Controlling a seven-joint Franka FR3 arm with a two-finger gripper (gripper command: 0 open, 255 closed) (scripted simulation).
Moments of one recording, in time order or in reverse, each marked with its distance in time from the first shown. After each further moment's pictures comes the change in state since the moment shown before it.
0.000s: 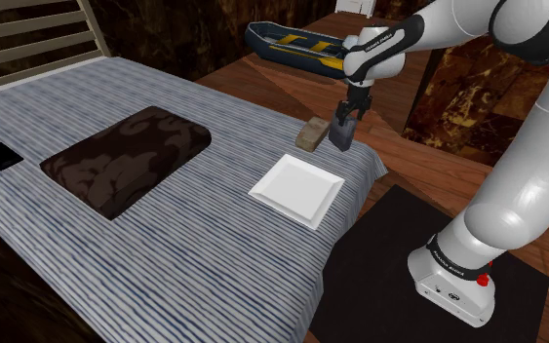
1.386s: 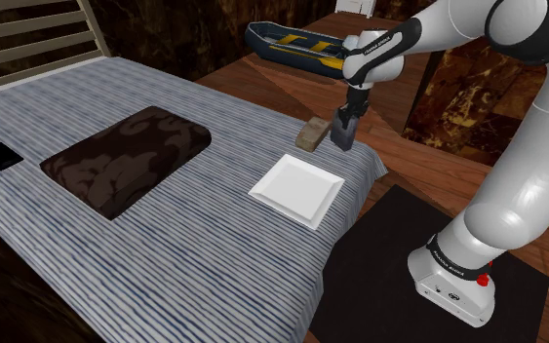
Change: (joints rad) arm -0.003 0.015 0.000 -0.007 0.006 0.024 -0.004
